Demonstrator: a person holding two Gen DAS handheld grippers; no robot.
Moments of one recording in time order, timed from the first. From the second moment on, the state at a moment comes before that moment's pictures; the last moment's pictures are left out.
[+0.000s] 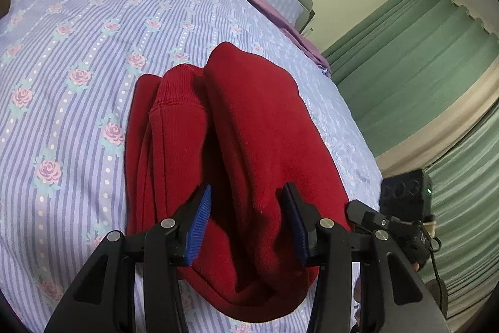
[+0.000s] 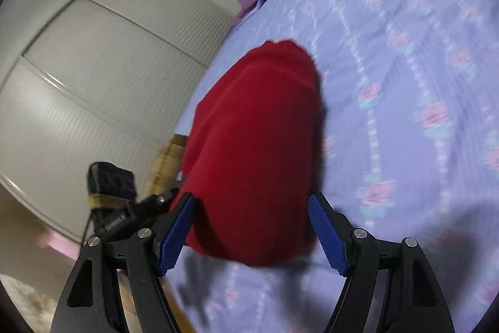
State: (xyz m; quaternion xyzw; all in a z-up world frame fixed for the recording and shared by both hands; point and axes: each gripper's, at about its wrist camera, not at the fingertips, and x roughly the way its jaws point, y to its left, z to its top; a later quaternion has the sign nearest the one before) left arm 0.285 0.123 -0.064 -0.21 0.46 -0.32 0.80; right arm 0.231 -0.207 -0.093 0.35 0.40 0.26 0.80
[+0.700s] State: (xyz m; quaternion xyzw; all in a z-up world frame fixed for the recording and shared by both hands) left arm 0.276 0.170 -0.072 -0.30 0.47 -0.32 0.77; right arm 0.286 -0.145 -0.113 0.32 0.47 0.27 0.78
